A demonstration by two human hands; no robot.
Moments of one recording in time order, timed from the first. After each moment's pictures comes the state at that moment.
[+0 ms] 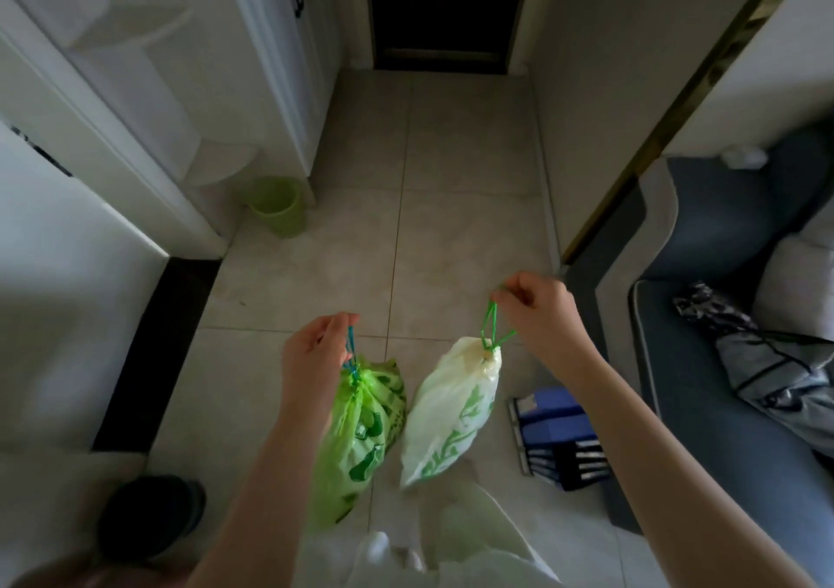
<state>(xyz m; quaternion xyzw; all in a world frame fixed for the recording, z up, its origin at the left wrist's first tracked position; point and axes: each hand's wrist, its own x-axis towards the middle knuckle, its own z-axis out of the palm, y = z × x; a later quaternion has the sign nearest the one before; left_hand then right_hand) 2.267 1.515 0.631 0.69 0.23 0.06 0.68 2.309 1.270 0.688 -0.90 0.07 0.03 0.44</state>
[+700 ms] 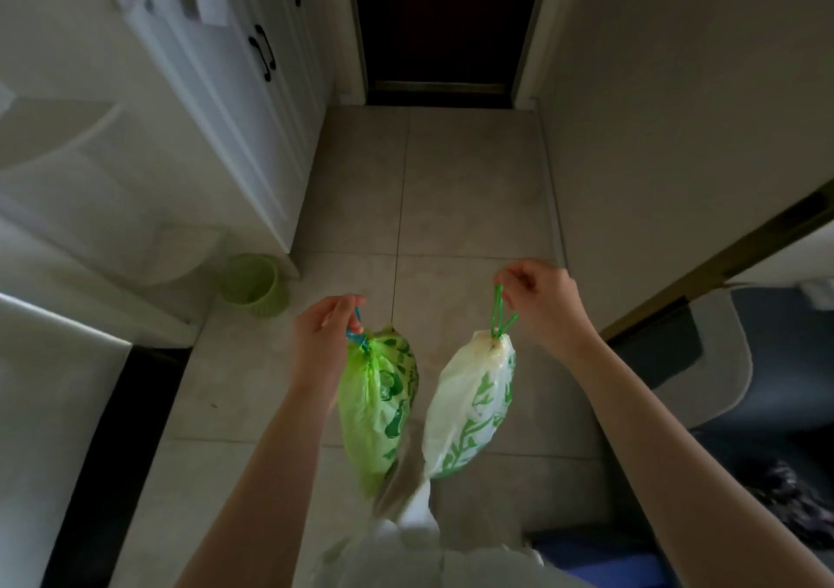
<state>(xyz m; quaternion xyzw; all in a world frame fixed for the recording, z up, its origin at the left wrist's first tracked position) 2.716 1.499 0.625 0.68 0.22 0.05 0.70 2.749 1.253 0.677 -0.90 0.08 0.03 0.43</state>
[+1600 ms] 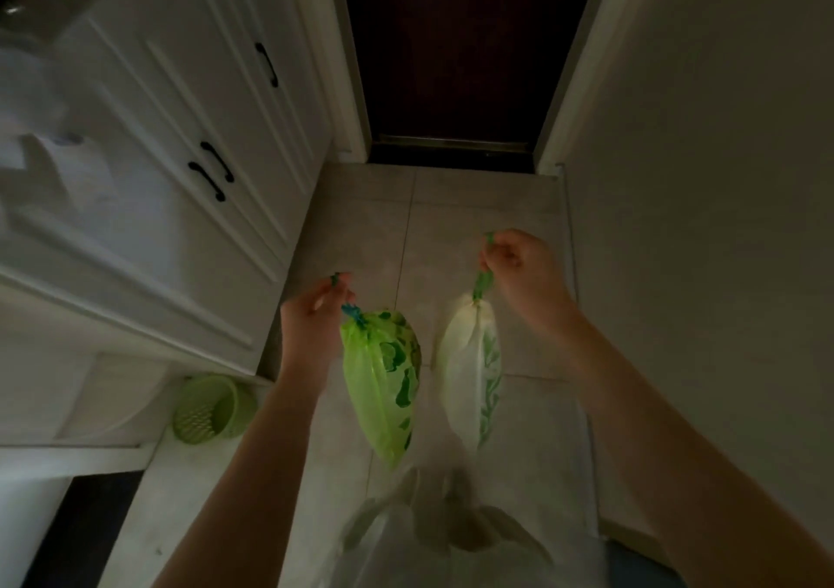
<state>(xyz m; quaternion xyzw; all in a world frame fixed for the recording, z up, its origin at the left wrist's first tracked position) 3.239 1.434 0.654 0.74 0.24 0.12 0.62 3.299 1.207 0.682 -0.86 0.02 0.03 0.51</state>
